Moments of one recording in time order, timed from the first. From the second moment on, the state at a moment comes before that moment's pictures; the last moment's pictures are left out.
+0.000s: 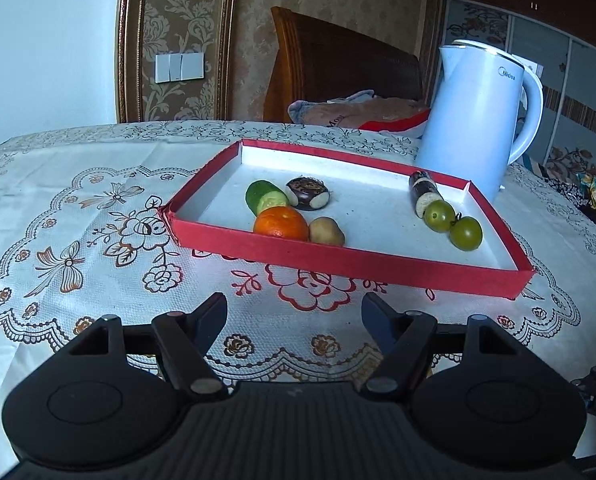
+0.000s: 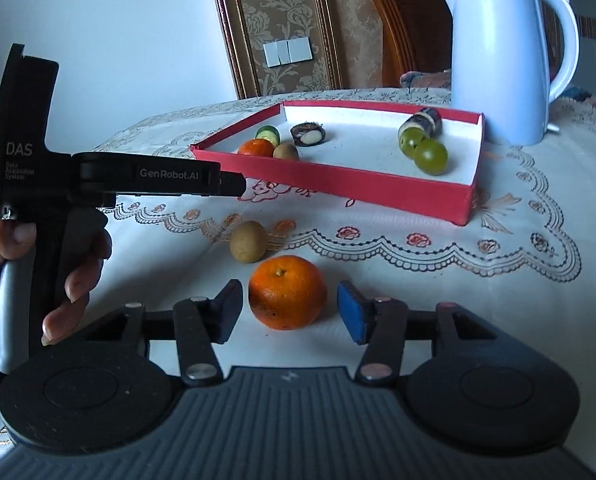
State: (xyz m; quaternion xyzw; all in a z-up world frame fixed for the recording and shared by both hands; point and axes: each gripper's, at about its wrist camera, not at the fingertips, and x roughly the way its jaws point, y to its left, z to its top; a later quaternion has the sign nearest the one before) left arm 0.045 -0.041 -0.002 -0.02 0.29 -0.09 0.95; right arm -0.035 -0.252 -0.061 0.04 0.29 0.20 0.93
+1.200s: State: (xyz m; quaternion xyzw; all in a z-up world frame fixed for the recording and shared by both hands) left arm 0.014 -0.080 -0.004 0.08 0.25 -0.16 0.95; right arm -0.030 -0.254 -0.052 -0.01 0.24 0.06 0.97
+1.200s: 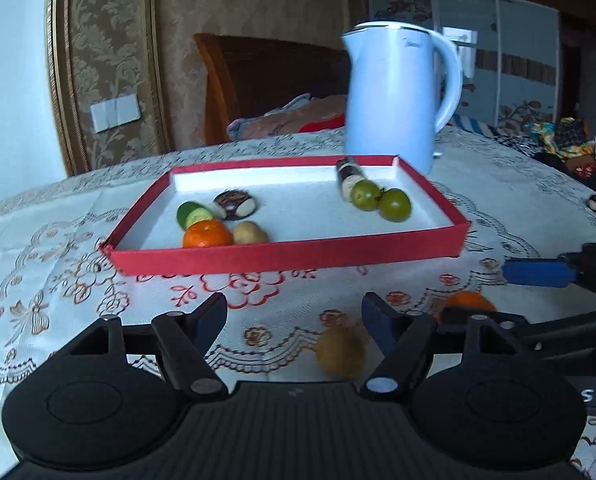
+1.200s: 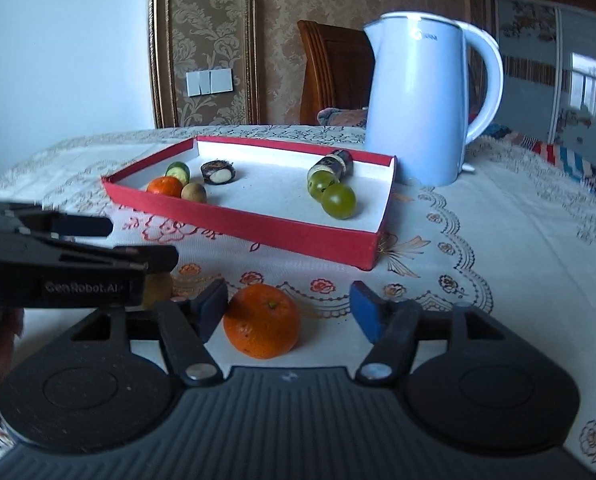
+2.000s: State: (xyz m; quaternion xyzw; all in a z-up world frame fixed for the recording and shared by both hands) left arm 0.031 -0.077 -0.019 0.08 0.32 -0.14 0.93; right arm -0.019 -0.251 -0.057 0.00 0.27 0.08 0.96
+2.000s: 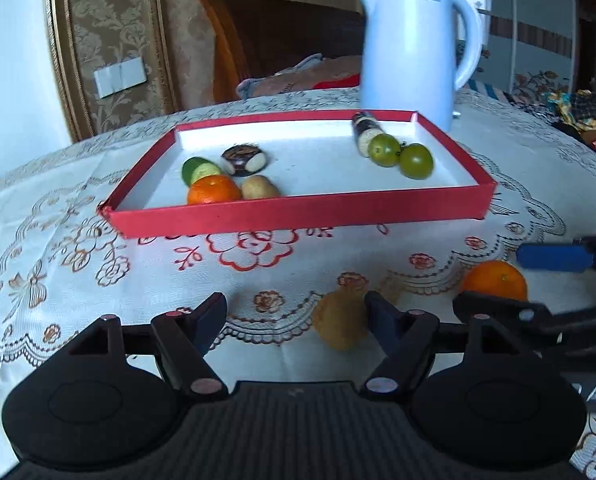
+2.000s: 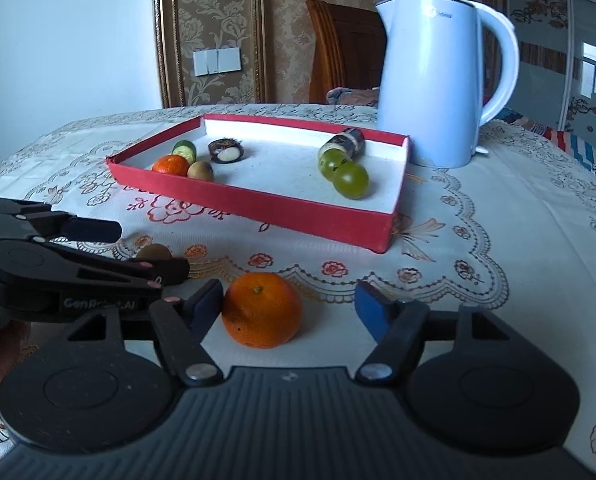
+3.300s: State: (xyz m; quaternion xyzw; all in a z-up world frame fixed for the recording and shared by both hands) left arm 0.032 -0.072 -0.015 0.07 0.31 -0.13 0.94; right arm -0.008 -0.255 -0.058 0.03 0.28 0.07 0.96
